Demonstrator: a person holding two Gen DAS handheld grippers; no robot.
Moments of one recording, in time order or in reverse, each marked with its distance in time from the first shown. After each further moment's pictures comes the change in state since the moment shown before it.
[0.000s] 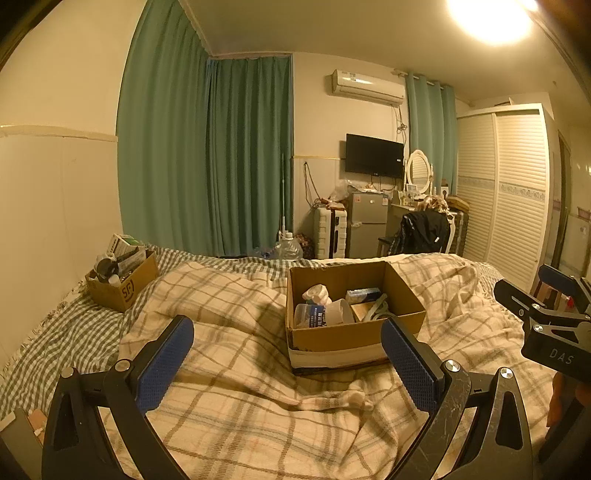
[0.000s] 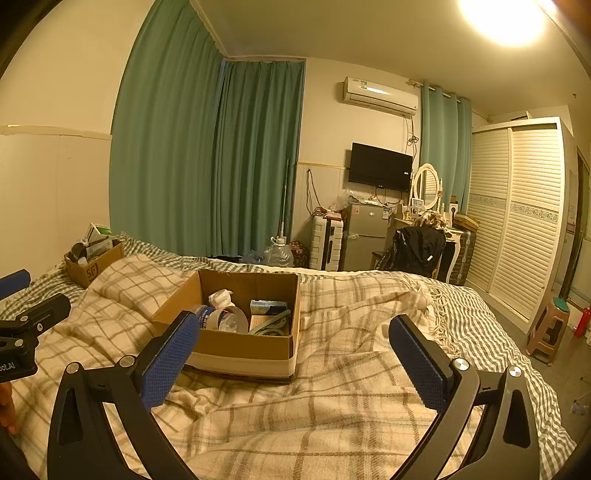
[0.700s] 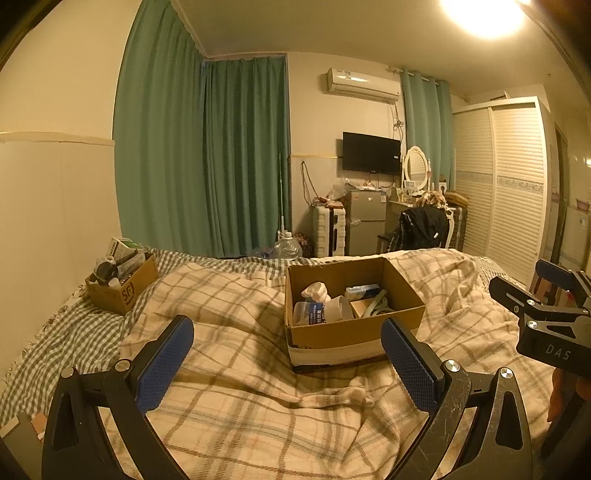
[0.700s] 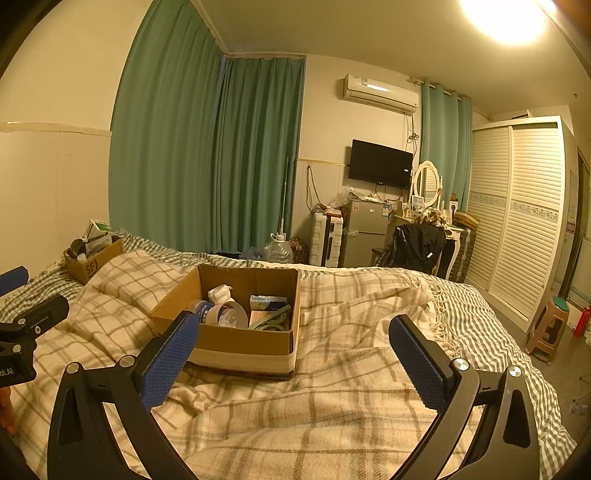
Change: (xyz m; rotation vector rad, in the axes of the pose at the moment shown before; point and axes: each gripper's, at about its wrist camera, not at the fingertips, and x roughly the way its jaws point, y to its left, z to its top) left arm 0.000 -0.004 -0.002 0.027 0.000 0.001; right arm 0.001 0.001 -0.003 -0.002 0.008 -0.001
